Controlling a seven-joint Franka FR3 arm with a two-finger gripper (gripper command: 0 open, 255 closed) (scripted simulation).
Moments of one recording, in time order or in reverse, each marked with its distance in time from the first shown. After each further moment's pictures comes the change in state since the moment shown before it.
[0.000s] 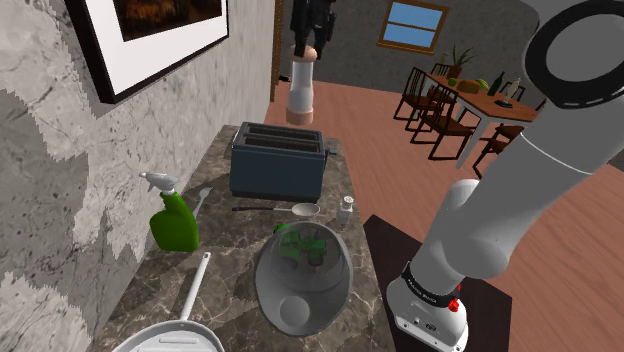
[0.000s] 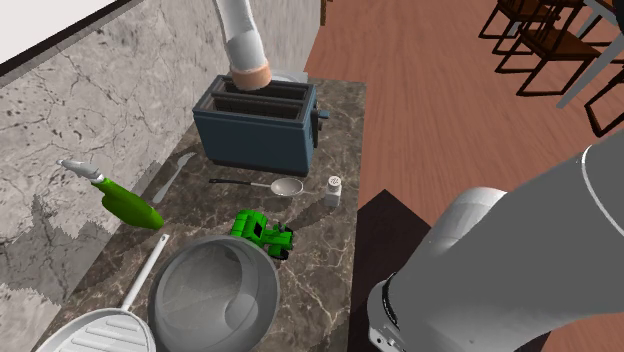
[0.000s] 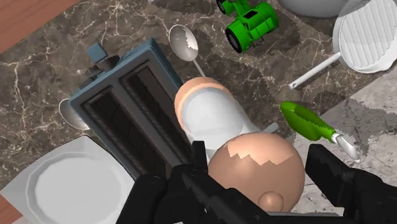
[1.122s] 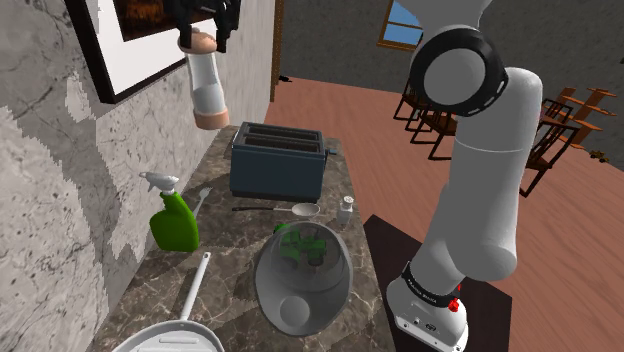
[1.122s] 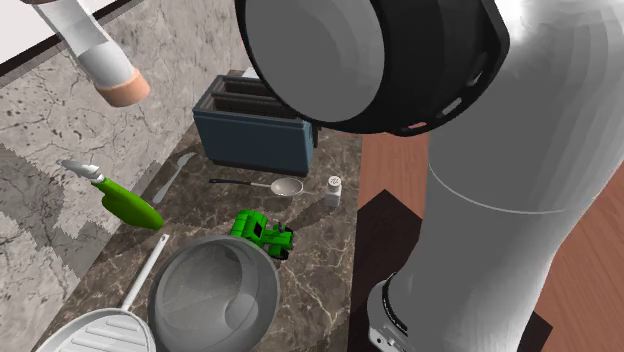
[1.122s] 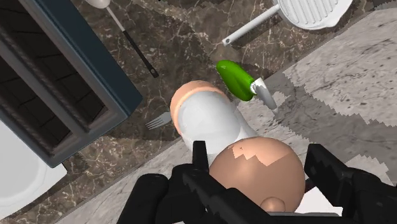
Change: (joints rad) arm 0.153 0.488 0.156 0.628 0.057 -0.094 0.342
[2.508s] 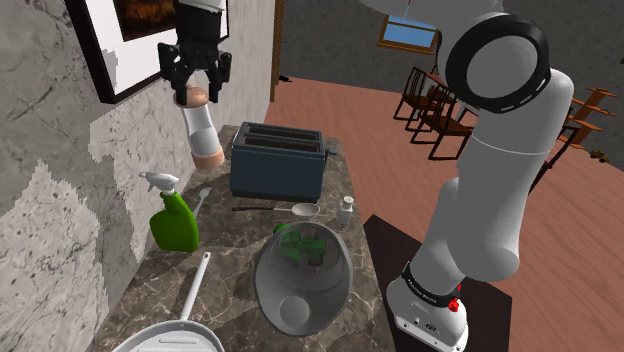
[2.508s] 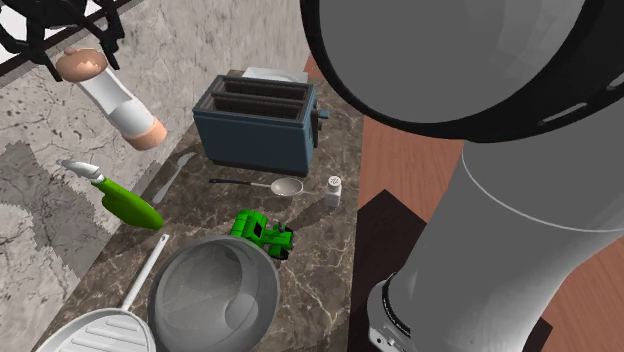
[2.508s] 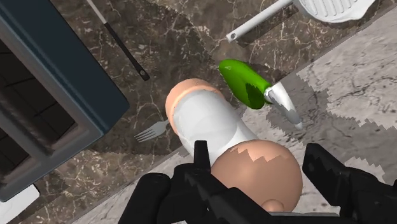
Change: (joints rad) arm 0.039 -0.133 0.008 -0.471 -0.017 0.340 -0.014
